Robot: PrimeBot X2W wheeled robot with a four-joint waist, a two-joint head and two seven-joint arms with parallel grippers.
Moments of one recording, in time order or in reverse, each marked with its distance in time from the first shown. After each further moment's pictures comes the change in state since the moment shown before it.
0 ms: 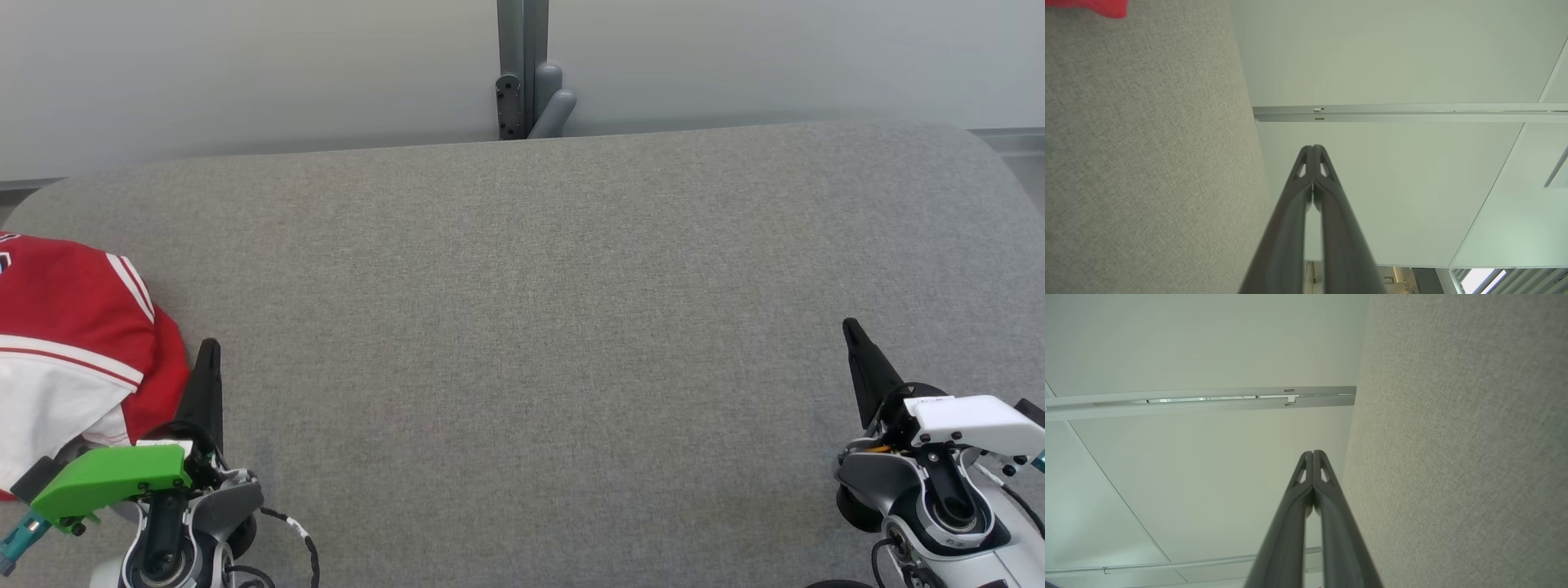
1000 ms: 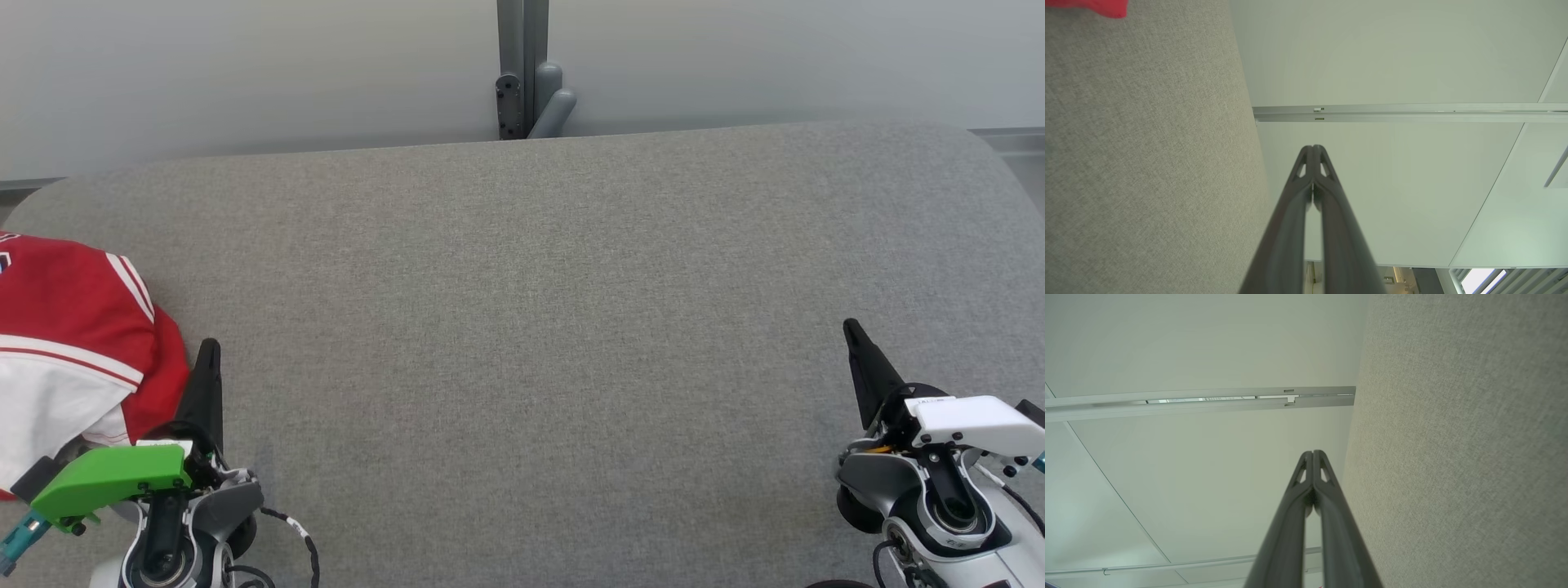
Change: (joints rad) left arm 0.000 0.000 0.000 0.000 0.000 0.000 0.000; right arm 0.000 -0.020 0.026 -0.010 0.025 0.000 -0.022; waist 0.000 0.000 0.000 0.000
